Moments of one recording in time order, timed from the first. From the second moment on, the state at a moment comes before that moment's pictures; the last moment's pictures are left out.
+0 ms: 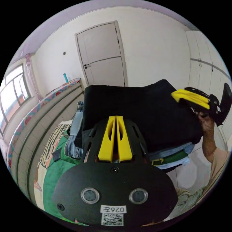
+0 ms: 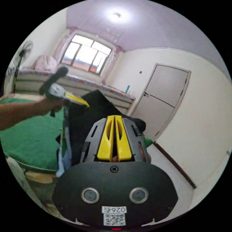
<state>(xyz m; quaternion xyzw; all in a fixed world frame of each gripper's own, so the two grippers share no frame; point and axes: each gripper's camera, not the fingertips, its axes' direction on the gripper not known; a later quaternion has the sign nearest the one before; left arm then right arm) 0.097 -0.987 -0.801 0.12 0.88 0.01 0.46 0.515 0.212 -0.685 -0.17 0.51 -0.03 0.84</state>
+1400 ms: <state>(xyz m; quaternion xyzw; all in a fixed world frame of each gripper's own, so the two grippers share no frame) 0.074 -0.928 -0.728 0.13 0.86 -0.03 0.50 0.455 0.124 -0.668 -0.08 0.50 -0.02 0.86</state>
